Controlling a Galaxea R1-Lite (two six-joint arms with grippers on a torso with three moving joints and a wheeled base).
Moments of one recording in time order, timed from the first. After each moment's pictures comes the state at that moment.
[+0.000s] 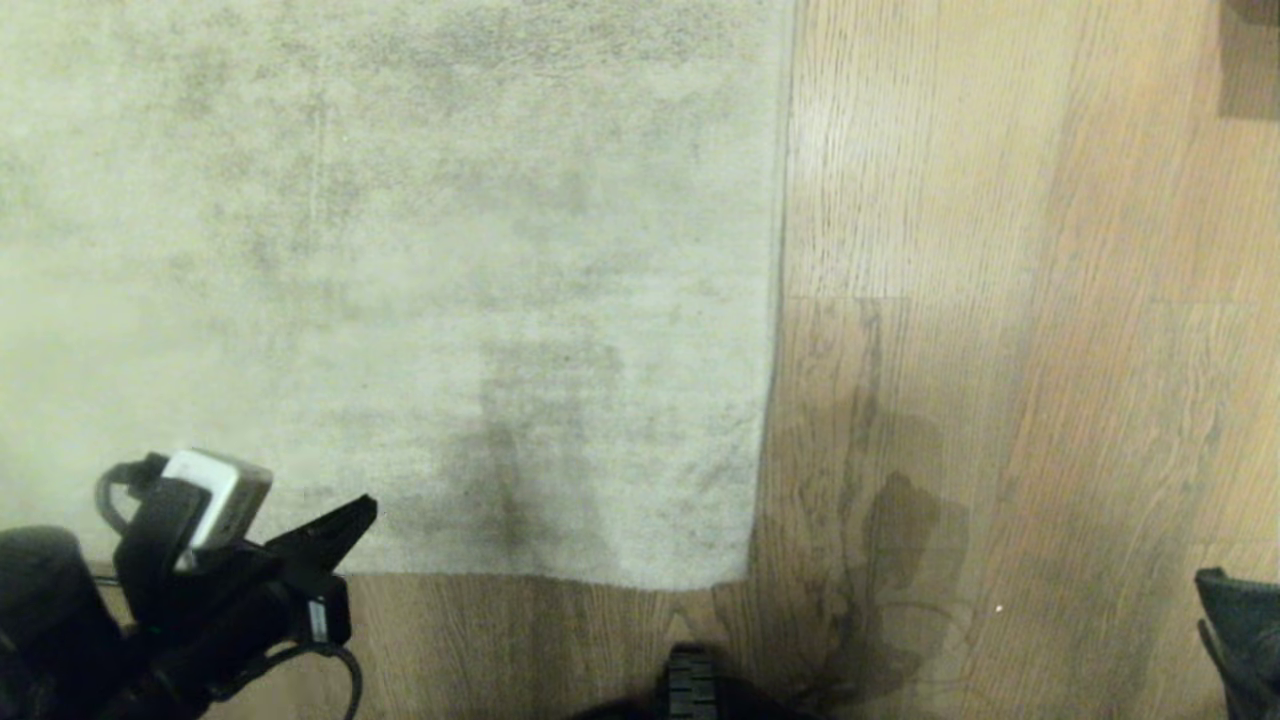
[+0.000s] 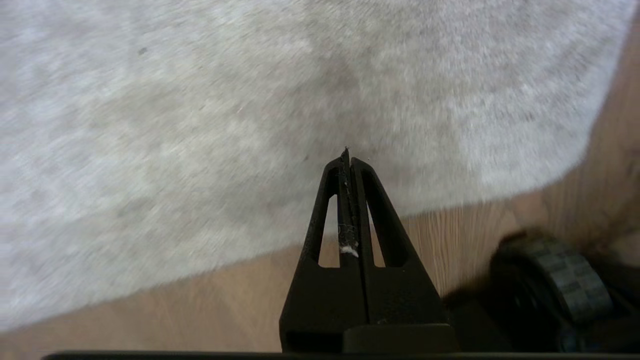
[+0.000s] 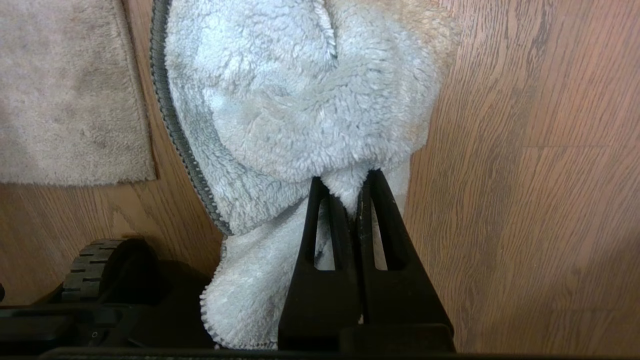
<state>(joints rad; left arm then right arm) -0.33 1.38 -0.02 -1.16 0.05 0.09 0.00 0.00 0.00 -0.02 -0.02 0.02</state>
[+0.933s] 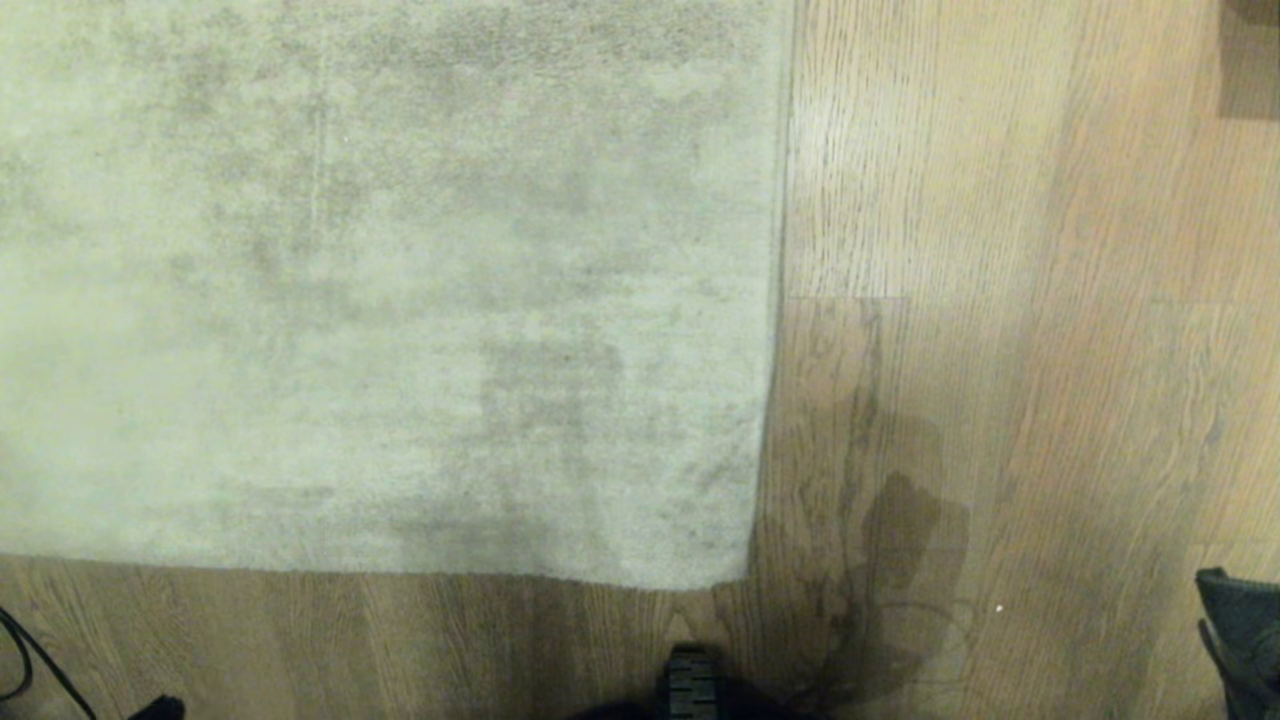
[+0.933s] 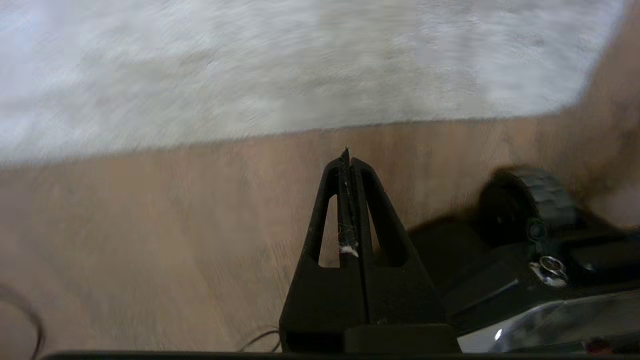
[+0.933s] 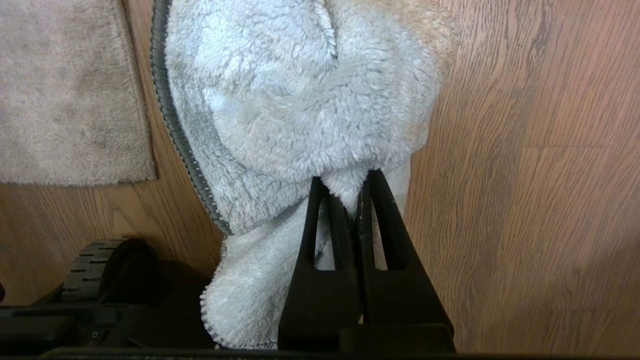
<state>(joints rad) -0.02 0.45 0.00 -0.22 -0.13 0.04 0.00 0.00 0.00 -0.02 -0.02 0.02</state>
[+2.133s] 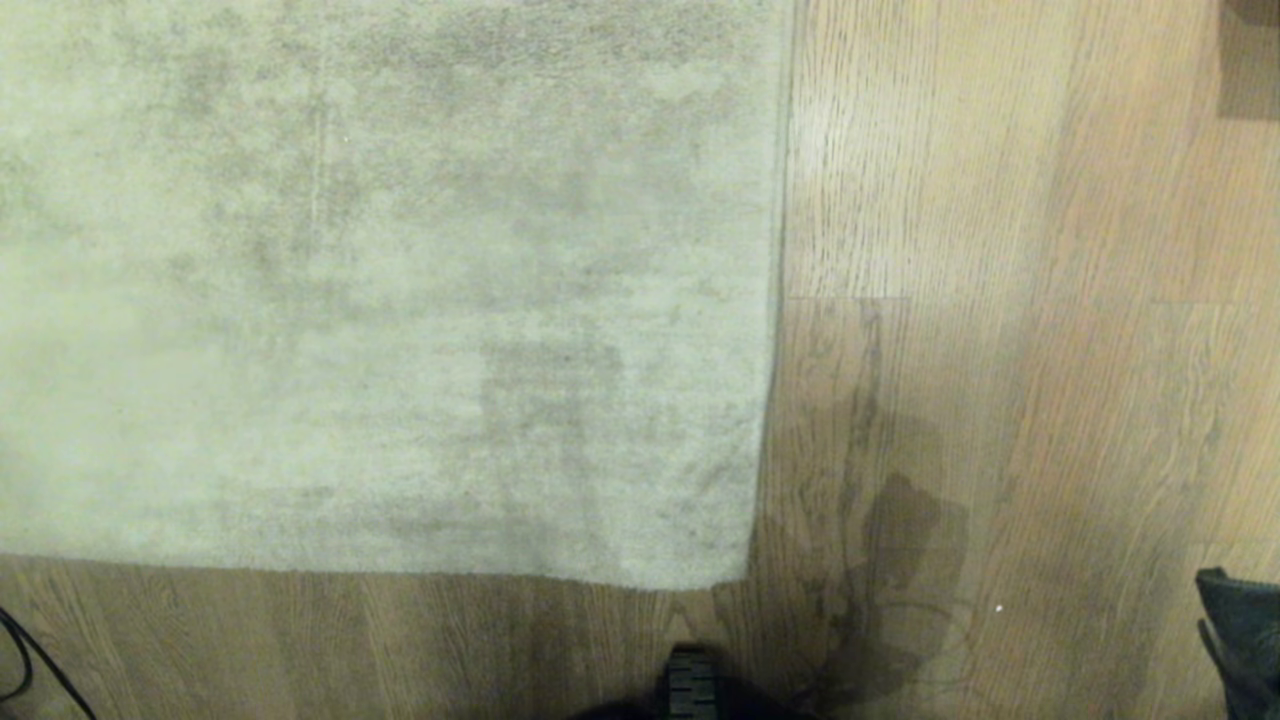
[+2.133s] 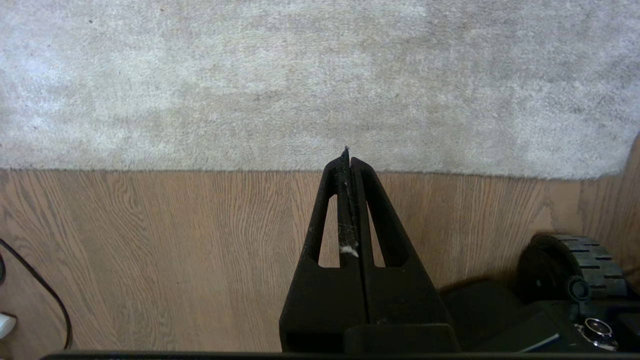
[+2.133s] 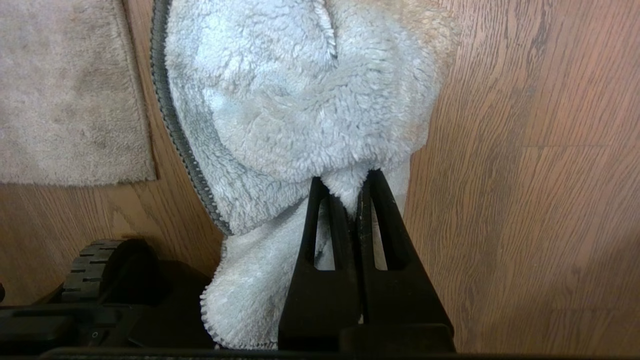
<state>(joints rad) 0.00 0.00 0.00 0.00 0.01 0.01 0.00 0.00 0.00 -0.02 -0.02 0.02</state>
